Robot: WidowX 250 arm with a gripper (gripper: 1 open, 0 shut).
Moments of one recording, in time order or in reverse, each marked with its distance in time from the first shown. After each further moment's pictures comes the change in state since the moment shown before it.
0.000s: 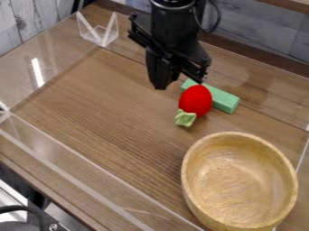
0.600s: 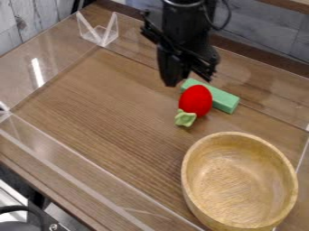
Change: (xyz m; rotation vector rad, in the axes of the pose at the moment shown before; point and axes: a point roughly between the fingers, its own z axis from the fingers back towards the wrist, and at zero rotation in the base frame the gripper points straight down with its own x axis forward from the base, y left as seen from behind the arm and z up) arm 0.013 -0.012 -0.003 -0.020 -0.004 -0.091
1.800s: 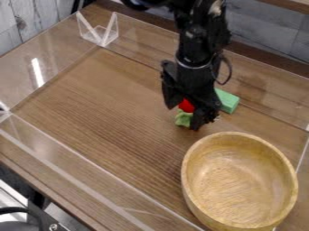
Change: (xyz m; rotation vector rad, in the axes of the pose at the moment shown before) arm 0.022 0.000 -0.085 -0.019 -0.028 -0.032
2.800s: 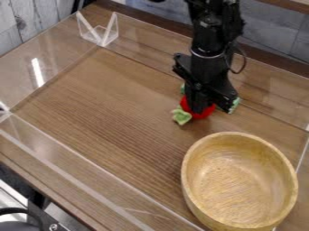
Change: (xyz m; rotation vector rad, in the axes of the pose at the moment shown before) arm 0.021 -0.010 0.011 -0.027 -0.020 0.016
